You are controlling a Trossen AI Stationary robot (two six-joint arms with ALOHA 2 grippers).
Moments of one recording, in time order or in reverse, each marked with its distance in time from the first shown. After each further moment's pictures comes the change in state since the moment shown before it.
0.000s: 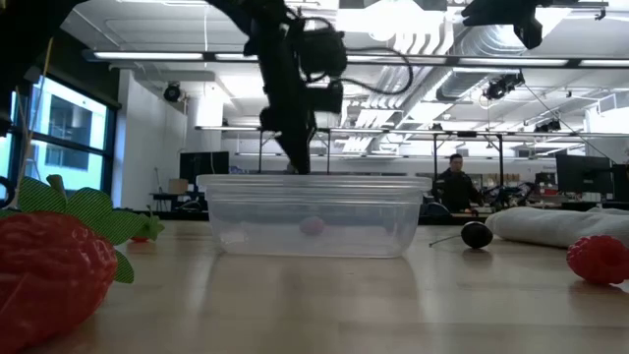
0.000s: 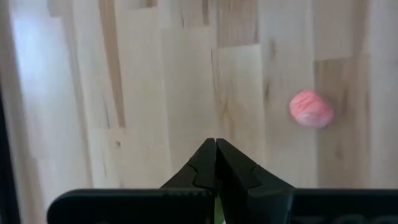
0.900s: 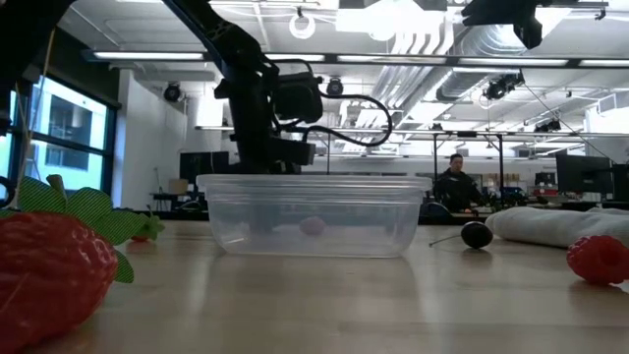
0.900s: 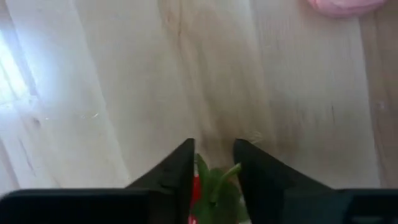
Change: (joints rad) left arm 0.012 -0.007 -0.368 0.279 -0.042 0.180; right arm 0.000 0.001 0.000 0.004 0.000 0.003
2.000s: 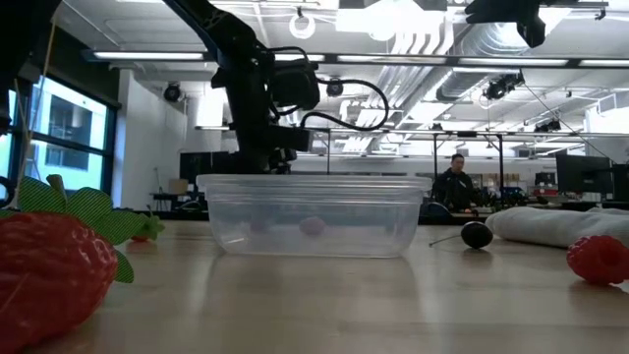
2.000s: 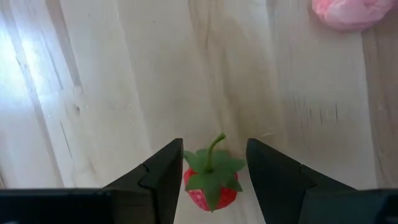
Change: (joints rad) left arm 0.000 -0.073 -0.002 -0.011 -0.036 -0.028; right arm 0.000 -0.020 0.000 -0.009 0.000 -0.004
